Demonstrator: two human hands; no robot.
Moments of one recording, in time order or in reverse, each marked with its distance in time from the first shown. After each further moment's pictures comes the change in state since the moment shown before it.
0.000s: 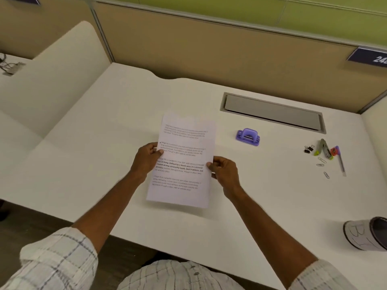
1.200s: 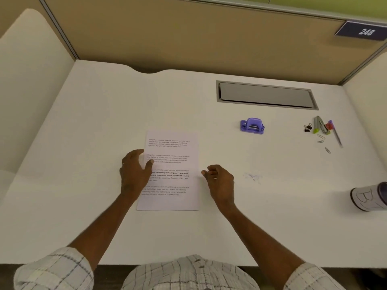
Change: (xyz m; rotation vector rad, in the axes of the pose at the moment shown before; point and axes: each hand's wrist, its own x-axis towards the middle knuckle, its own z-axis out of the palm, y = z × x) left_hand 0.086 -0.072 -0.066 0.506 0.075 0.217; right_hand -0.009 0.034 0.102 -0.387 0.389 -0.047
